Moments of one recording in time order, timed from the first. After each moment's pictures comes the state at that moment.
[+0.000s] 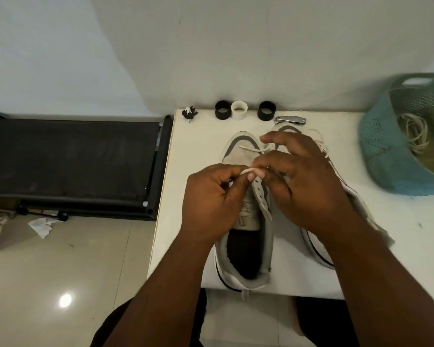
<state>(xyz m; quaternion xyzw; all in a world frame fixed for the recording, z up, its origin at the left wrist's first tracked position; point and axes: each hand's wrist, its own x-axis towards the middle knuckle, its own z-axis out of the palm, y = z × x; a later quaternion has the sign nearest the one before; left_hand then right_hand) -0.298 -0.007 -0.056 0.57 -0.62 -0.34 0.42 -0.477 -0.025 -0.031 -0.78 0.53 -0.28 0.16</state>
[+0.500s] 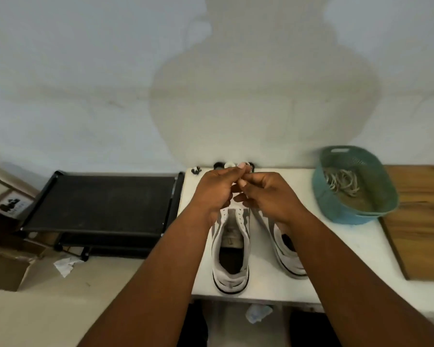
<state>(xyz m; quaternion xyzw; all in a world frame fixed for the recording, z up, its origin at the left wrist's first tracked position) -0.330 -0.018 0.094 0.58 -0.42 -0.60 0.37 -0.470 -0.006 0.079 -0.53 0.52 -0.37 0.56</state>
